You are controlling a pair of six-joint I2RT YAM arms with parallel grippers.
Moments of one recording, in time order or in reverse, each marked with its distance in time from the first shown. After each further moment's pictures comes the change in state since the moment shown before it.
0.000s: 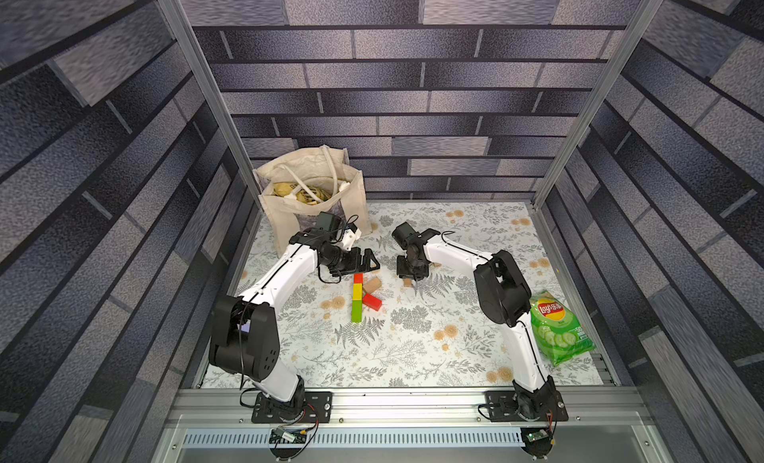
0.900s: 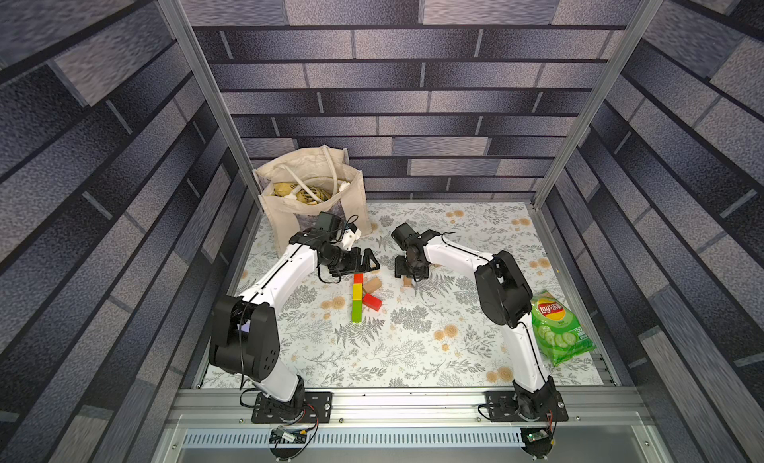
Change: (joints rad) left arm 0.006 0.000 0.000 0.000 0.000 0.000; right arm 0.009 -0.022 -0.024 0.026 0.040 -0.015
